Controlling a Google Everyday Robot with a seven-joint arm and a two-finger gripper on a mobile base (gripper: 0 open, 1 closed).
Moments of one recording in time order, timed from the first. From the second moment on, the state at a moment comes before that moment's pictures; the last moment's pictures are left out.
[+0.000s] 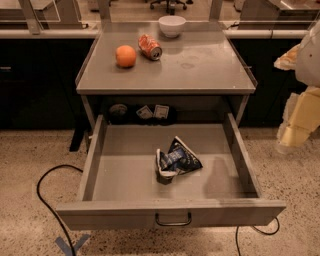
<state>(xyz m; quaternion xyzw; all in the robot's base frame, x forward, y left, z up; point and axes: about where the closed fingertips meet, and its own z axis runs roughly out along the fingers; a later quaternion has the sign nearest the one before) 0.438 -0.217 0.976 -0.60 0.78 -0.03 0.16</state>
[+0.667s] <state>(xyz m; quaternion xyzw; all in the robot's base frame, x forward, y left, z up) 0.436 -0.206 0.951 -0.61 0.77 -0.02 0.16</state>
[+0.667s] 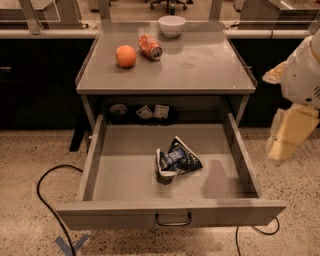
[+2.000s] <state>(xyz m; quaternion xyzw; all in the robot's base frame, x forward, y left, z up) 0.520 -0.144 0.766 -0.61 0.76 0.00 0.20</state>
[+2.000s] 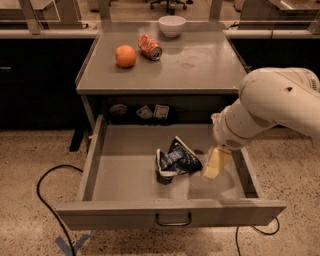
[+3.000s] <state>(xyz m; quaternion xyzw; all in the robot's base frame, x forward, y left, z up) 0.561 -0.087 0.727 -0.64 0.73 0.04 0.22</state>
